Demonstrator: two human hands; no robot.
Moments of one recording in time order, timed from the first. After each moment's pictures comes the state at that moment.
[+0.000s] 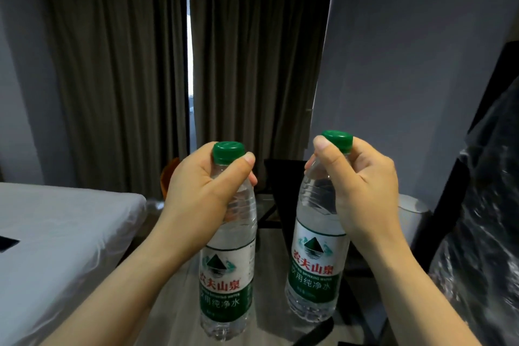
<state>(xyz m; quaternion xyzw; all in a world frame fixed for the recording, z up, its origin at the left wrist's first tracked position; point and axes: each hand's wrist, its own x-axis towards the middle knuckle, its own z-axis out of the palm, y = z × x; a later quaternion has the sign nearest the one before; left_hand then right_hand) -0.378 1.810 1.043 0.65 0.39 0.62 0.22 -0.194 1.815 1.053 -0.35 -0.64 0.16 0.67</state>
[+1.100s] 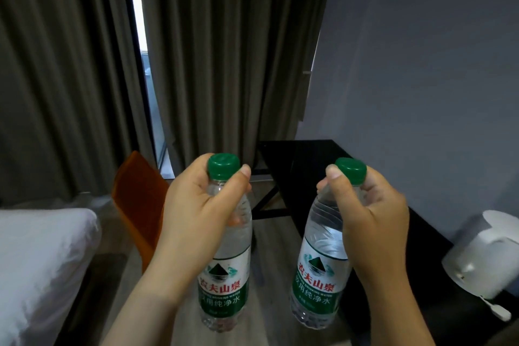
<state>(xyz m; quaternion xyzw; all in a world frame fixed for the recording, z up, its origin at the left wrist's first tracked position) -0.498 2.292 0.961 0.61 0.40 0.61 0.30 -0.314 2.262 0.957 -0.49 -0.53 0.14 0.68</state>
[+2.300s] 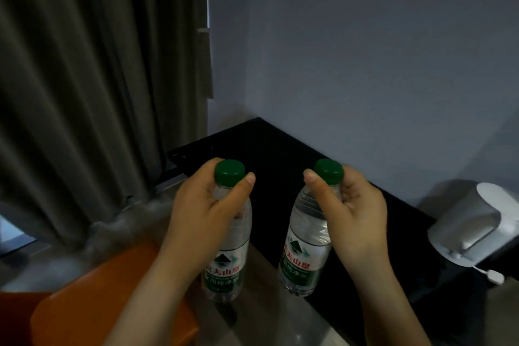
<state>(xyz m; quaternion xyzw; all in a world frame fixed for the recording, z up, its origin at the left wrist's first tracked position) -0.399 2.776 0.907 0.74 0.23 0.44 0.46 -0.258 2.652 0.910 -0.64 -0.39 0.03 0.66</state>
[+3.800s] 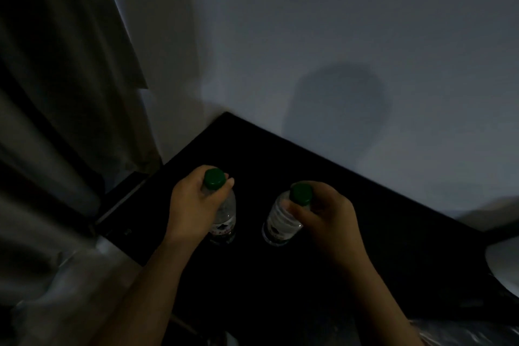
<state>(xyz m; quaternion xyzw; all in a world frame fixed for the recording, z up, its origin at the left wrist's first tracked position) -0.099 3.189 0.779 0.73 0.29 0.26 0.56 -0.004 2.985 0.800 -0.78 -0.29 0.10 0.55</state>
